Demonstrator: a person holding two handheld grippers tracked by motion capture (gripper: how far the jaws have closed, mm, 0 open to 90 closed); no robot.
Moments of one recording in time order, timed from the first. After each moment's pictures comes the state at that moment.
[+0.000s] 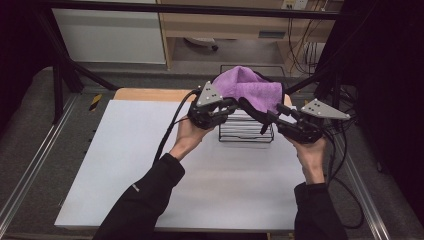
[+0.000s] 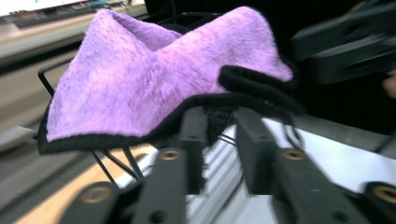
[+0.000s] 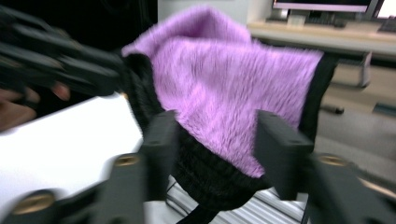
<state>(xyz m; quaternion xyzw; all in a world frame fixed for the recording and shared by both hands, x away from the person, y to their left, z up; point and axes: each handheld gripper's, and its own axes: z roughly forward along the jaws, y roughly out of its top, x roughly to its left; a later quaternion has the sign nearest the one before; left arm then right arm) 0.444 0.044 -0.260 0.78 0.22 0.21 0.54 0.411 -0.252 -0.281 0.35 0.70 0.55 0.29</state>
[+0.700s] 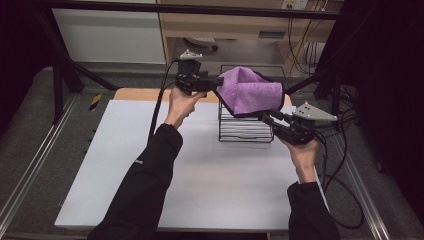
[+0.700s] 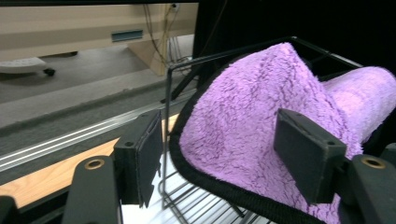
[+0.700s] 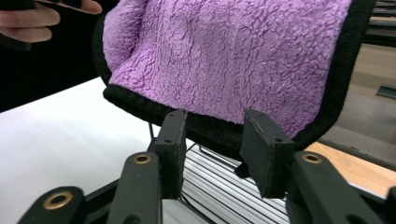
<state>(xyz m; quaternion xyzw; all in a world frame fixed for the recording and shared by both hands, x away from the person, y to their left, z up) 0.532 0.068 -0.236 0.74 0.37 0.16 0.53 0.421 -0.248 -0.304 0.36 0.71 0.54 0.28</state>
